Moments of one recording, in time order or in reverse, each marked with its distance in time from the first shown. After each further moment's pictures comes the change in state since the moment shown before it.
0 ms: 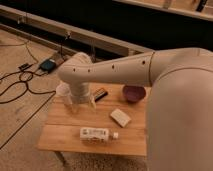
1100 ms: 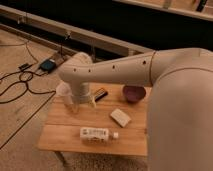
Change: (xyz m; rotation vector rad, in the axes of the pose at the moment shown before) arm -0.005 -0.019 0.002 0.001 -0.008 0.018
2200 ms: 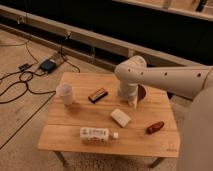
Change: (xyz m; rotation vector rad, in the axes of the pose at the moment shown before) arm -0.031 -0.219 0.042 0.005 -0.050 0.609
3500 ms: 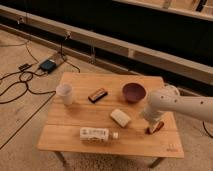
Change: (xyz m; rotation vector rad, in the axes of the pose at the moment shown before) arm 0.018 -0.126 0.072 -0.074 0.004 0.278
